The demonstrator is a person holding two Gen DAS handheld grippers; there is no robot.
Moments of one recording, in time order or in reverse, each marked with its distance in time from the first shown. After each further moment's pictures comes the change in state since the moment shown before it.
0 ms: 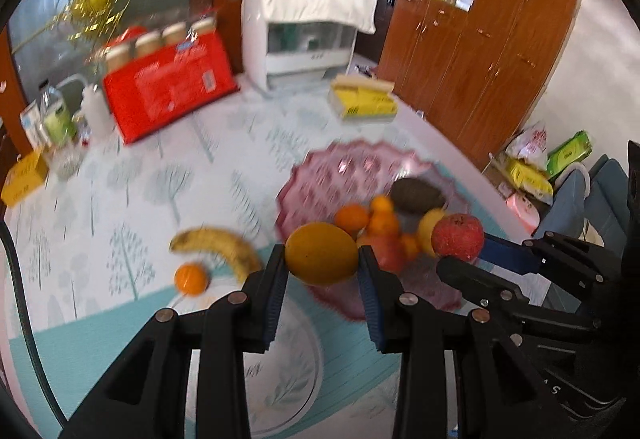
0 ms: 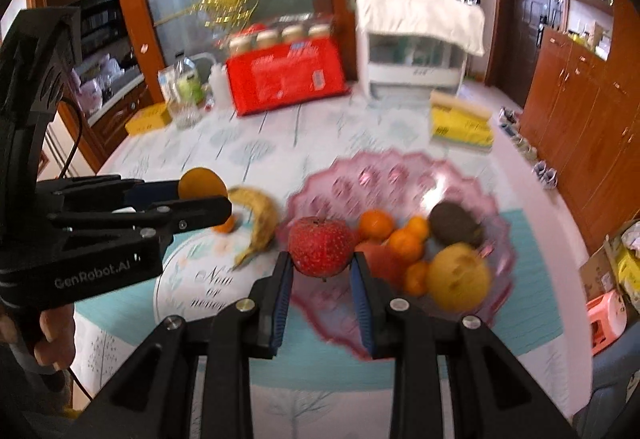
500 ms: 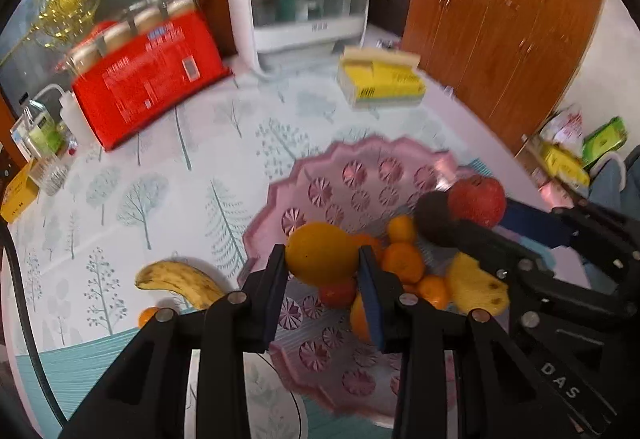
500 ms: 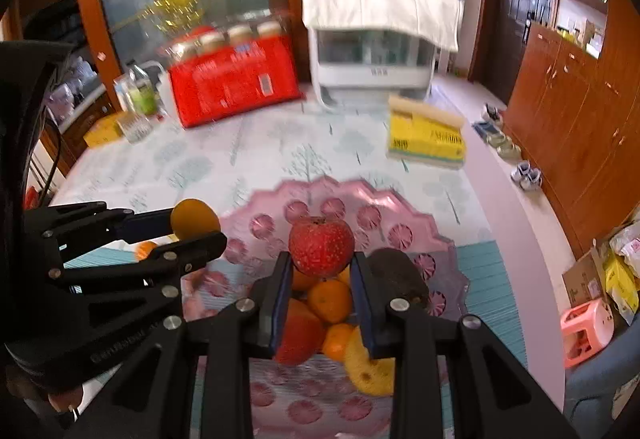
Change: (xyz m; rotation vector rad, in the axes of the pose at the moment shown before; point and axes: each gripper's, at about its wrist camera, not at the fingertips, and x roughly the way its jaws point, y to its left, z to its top) left arm 0.121 -0.033 0.039 0.011 0.127 0.126; right arm 0.076 -0.071 0.036 0.018 0.088 -0.069
